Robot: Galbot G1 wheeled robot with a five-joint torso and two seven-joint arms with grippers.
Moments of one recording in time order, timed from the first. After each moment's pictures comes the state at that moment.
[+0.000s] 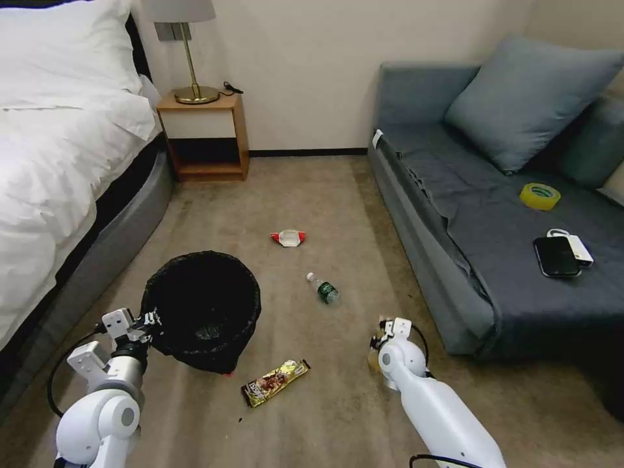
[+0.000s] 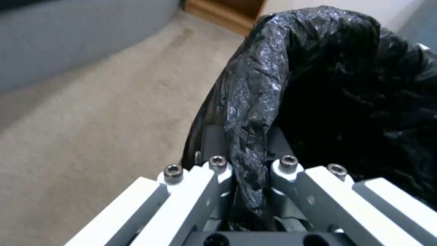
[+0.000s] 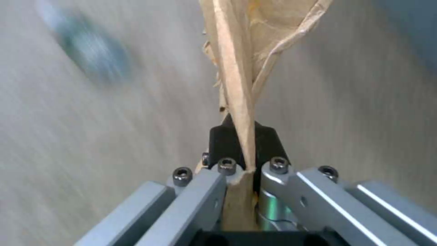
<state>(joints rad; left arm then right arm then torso) 1.44 -1.37 -0.78 -2.00 -0.65 0.38 -0.14 -0.95 1.27 0.13 1.44 0.80 -0.42 0.57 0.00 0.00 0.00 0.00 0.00</state>
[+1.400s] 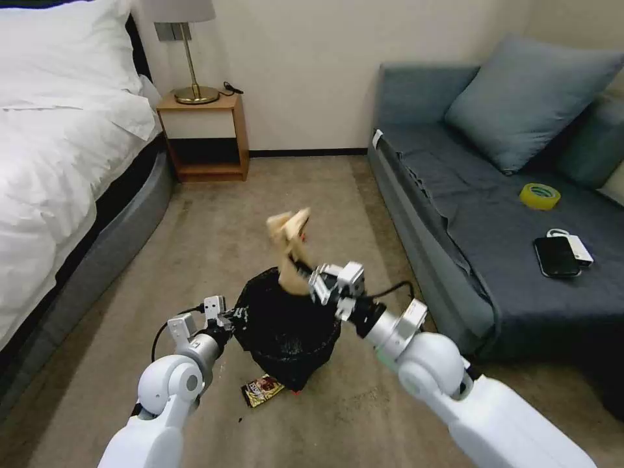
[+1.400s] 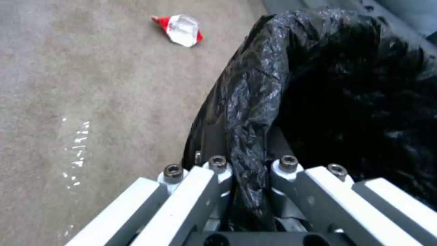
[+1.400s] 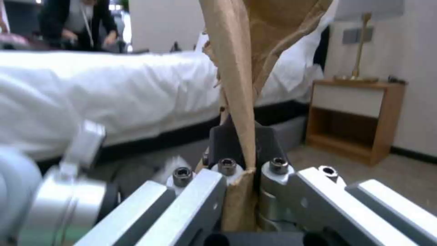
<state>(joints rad) 1.26 -1.31 -0.49 -1.88 -0.69 0.52 -0.02 -1.01 0.97 -0.12 1.99 0.53 0.09 -0.21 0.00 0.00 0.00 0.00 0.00</state>
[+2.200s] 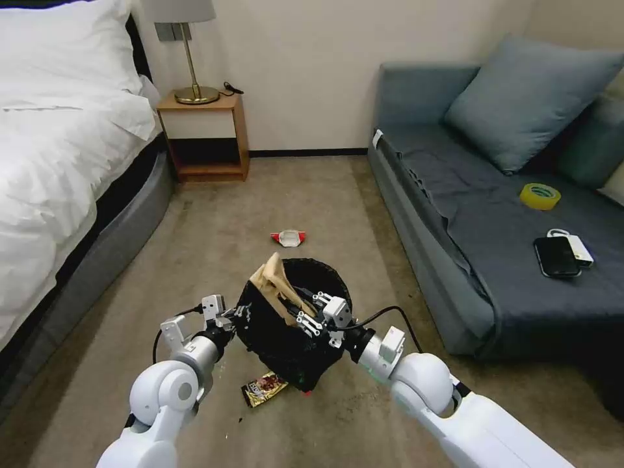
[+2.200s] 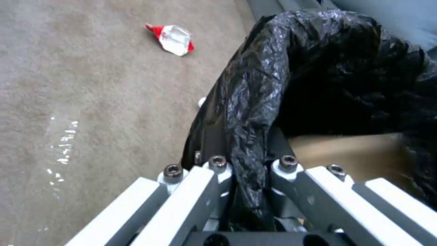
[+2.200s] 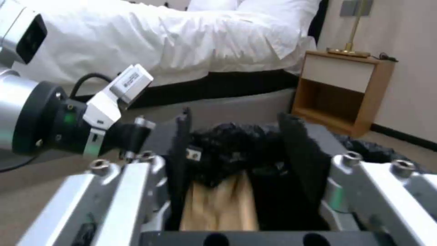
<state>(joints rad) 1.31 -1.32 -0.52 -1.97 -0.79 0.54 -0.07 -1.02 0.99 -0.12 1.91 0.41 0.07 -0.22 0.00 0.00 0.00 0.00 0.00</state>
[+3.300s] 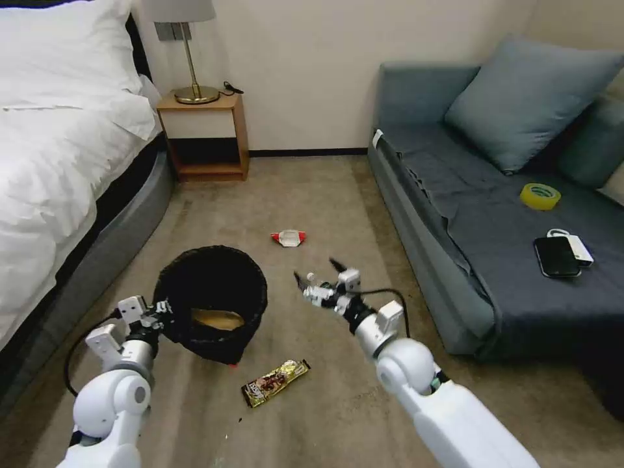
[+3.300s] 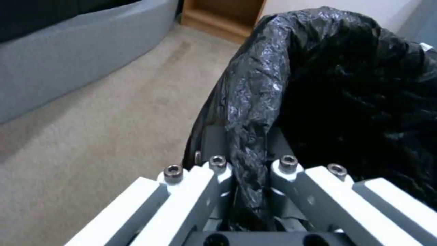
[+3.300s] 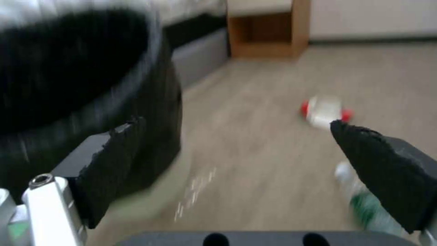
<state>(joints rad) 1.33 -1.34 -0.79 -1.92 -0.57 0.38 -0.11 -1.02 1.18 -0.05 1.73 0.49 -0.02 -0.04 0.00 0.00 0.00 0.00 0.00</state>
